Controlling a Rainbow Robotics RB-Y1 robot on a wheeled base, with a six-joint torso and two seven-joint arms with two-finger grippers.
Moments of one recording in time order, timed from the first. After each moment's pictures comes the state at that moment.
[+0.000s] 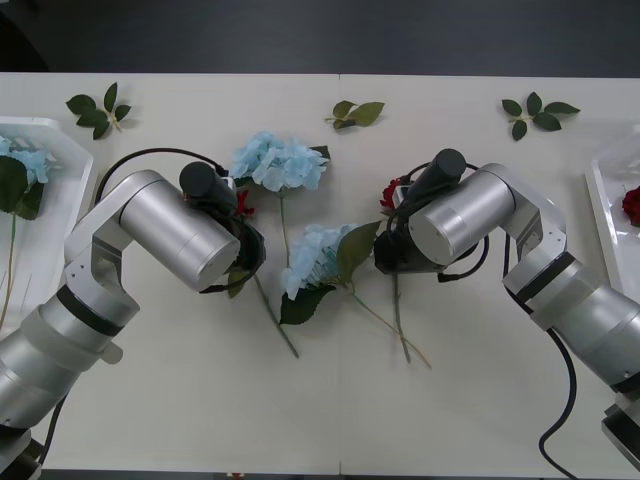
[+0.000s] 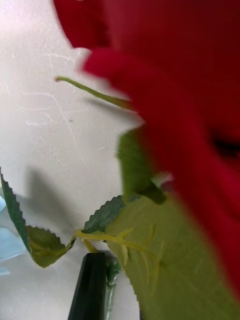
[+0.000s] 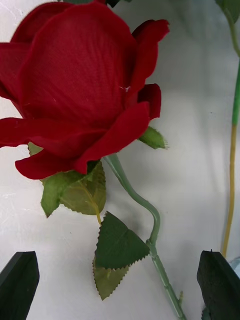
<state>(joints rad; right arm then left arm) -0.62 -0.42 0.57 -1.38 -0.55 1.27 1.02 -0.49 0.44 -0.51 -1.70 0.31 1.41 -0.86</state>
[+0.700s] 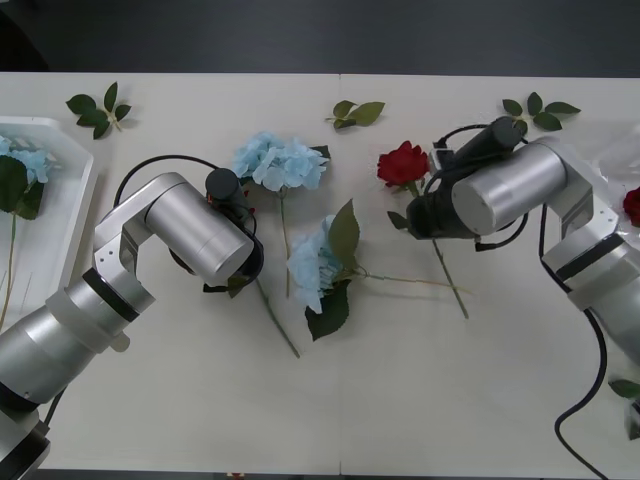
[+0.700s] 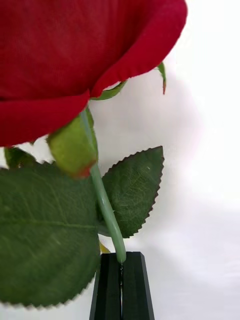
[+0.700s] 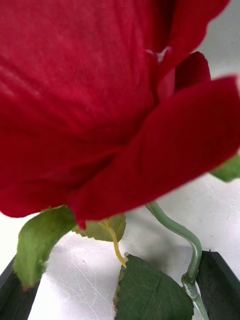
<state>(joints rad) -0.62 -0.51 0.44 -1.40 -0.55 1.21 1.16 -0.58 0.44 -0.61 -1.51 0.32 1.37 -0.89</state>
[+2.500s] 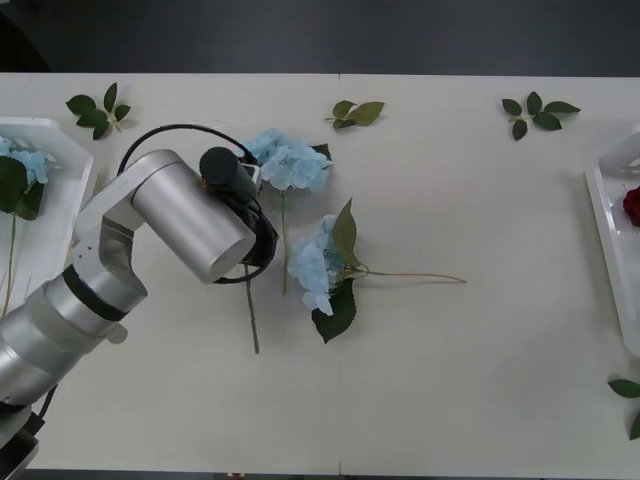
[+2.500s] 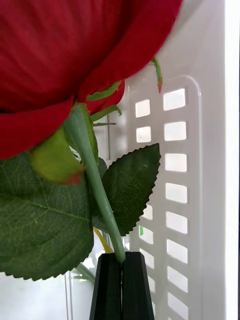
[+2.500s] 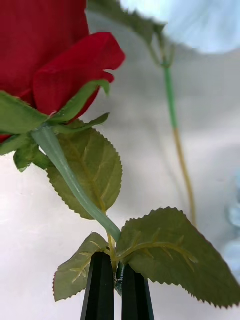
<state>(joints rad) -0.38 -1.11 0.27 -1.04 -0.65 0.77 1.48 -0.56 0.47 -0.57 -1.78 0.35 1.49 -0.99</state>
